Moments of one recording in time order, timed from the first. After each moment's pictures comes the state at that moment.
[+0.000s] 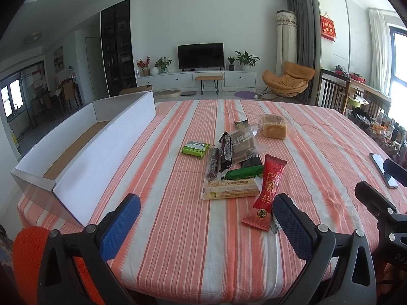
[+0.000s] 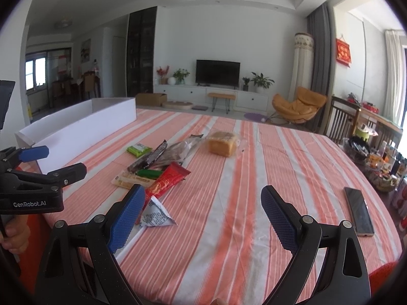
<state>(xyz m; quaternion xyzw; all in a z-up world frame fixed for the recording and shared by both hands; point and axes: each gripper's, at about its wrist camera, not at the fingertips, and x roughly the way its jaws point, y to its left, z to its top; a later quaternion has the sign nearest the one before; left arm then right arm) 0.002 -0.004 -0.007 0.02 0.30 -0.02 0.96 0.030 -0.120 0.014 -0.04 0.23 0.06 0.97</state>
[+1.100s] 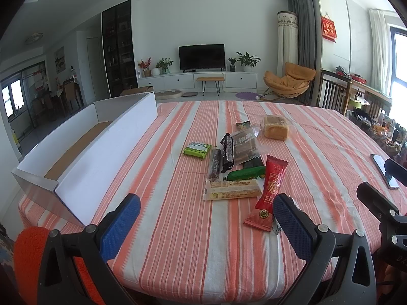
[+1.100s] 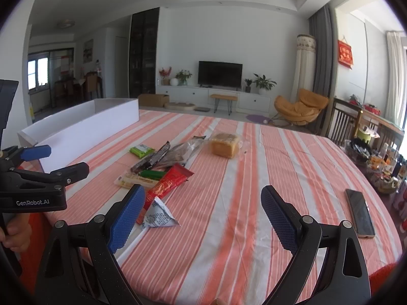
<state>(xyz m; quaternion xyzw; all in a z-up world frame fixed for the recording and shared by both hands) 0.001 -0.001 -0.008 0.02 0.29 -0.01 0.96 0.028 -0.117 0.013 -0.04 0.23 0.07 0.97</state>
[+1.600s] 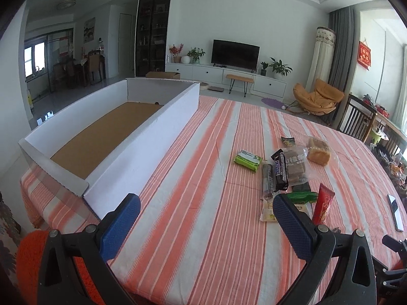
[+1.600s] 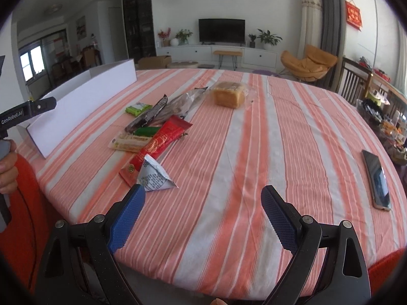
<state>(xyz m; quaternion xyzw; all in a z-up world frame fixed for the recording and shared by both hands) 0.038 0.104 -0.011 -0.09 0.32 0.05 0.94 0.059 -0.125 -0.028 -0.01 0.38 0.09 0.92</state>
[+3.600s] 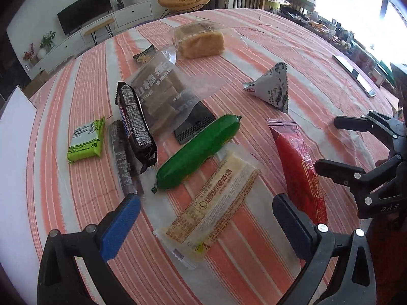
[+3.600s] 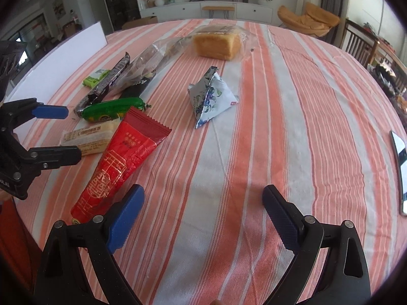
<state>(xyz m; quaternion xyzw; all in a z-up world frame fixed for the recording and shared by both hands) 0.155 -0.062 -0.087 0.18 0.49 -0.27 0.80 0.146 -0.148 -0.082 0.02 0.48 0.05 0.88</state>
